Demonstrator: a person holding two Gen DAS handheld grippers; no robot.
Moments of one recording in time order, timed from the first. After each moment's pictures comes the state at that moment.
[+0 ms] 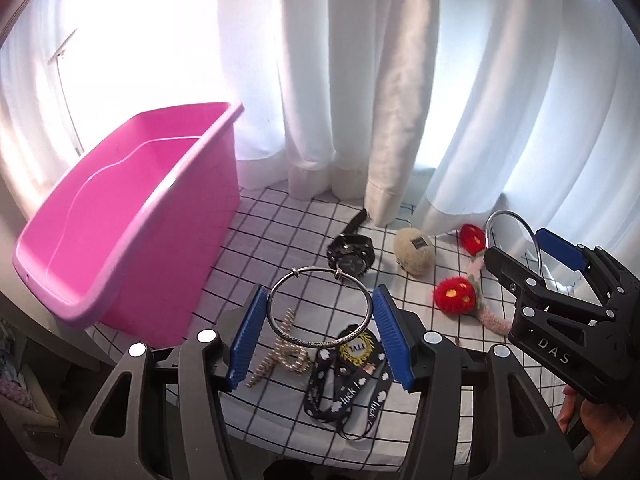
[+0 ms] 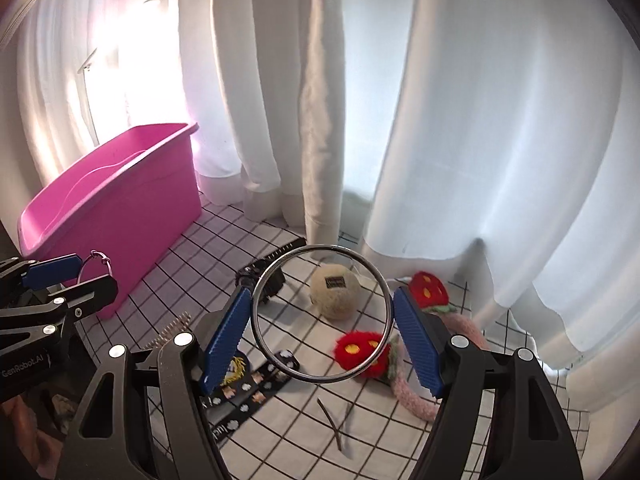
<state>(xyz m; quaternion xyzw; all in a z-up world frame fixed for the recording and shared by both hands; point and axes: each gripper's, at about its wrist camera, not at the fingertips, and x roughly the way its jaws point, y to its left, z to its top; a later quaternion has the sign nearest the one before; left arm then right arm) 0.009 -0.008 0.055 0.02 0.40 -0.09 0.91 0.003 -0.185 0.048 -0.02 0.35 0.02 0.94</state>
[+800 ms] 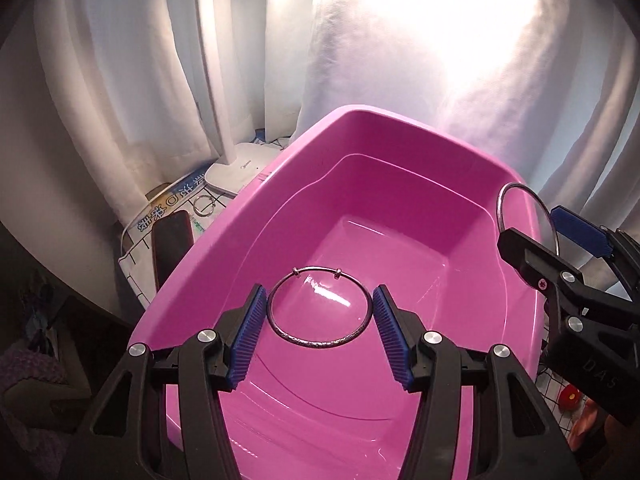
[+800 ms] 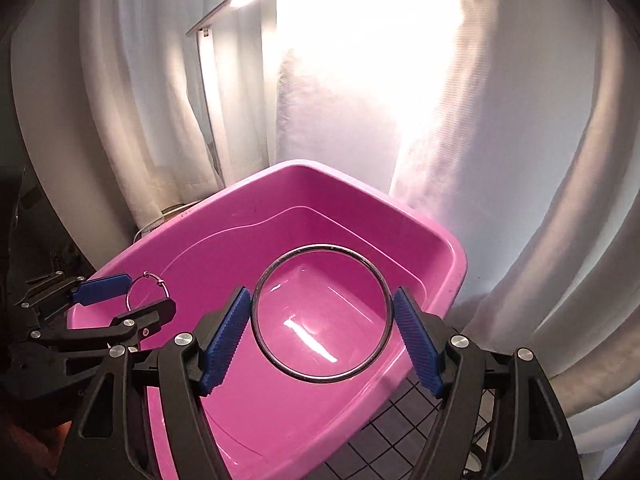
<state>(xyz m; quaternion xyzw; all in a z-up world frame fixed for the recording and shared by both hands) 0.160 0.245 0.057 -0.06 0.46 0.07 0.88 0.206 0.080 0.089 -0.08 0.37 0.22 0.90</state>
